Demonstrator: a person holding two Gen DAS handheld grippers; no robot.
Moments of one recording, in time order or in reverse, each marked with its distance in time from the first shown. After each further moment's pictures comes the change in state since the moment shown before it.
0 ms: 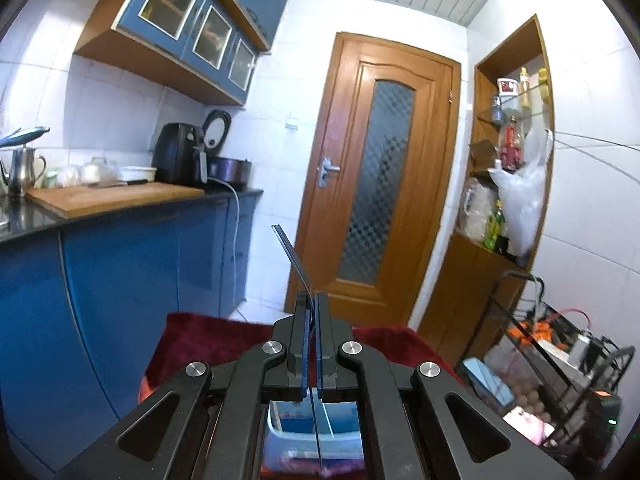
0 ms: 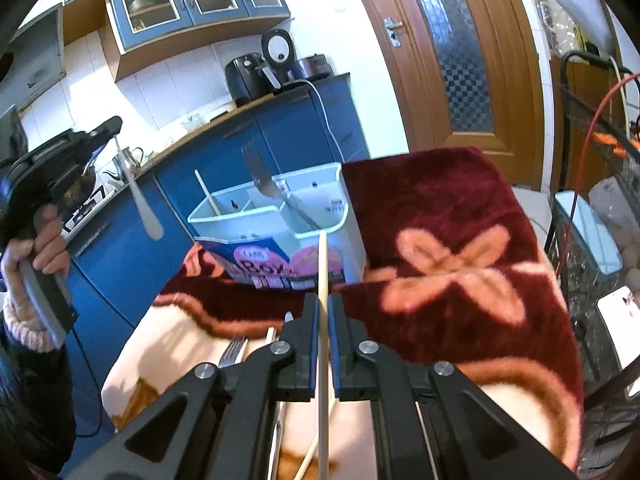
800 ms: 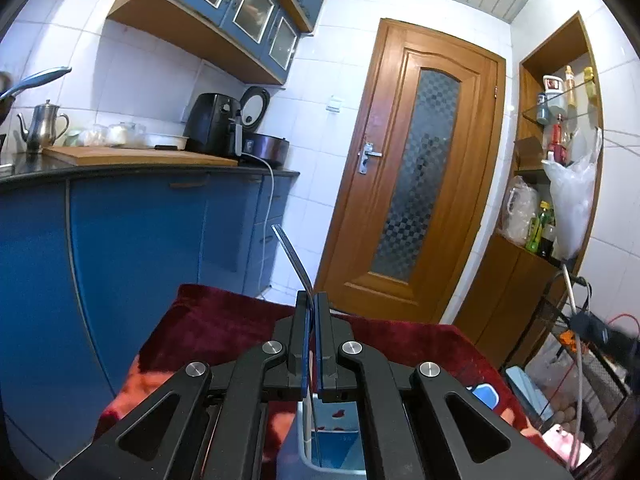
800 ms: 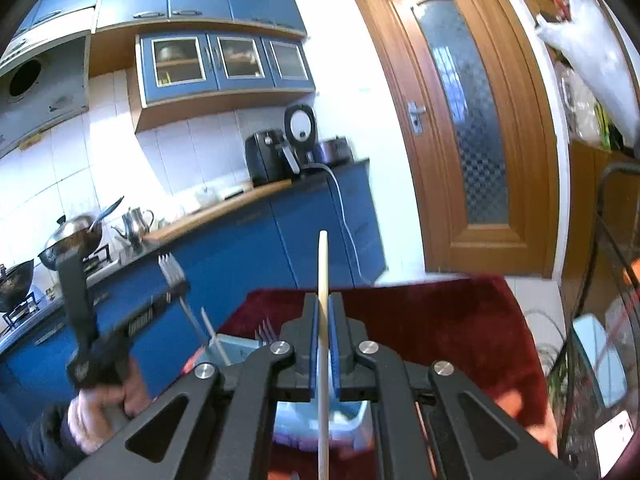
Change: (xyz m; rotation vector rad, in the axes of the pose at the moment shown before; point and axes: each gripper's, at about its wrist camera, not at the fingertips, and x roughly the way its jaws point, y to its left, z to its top) left arm 0.073 0.027 -0.054 -0.077 0.030 0.114; right arm 0.028 0.023 0.114 -0.094 -0.305 0.032
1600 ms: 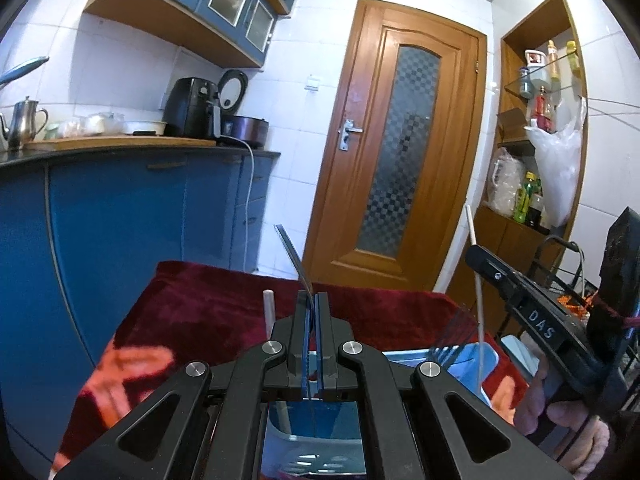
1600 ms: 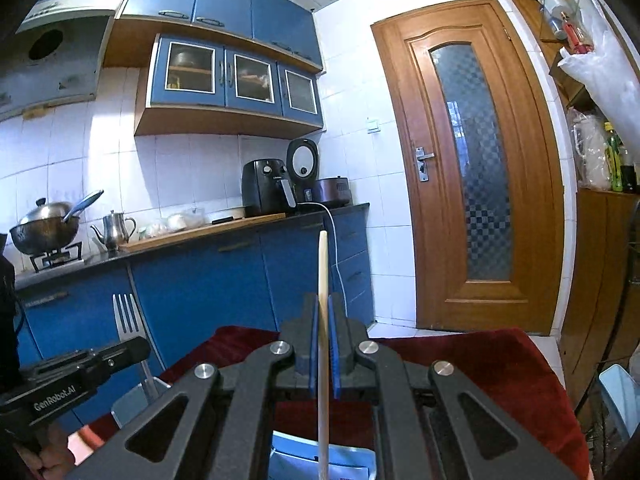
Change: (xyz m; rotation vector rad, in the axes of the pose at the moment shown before) left arm 0.011 -0.012 -0.033 0.049 0.064 -0.055; right arm 0.080 0.007 -0.030 -0.138 -0.163 -0.064
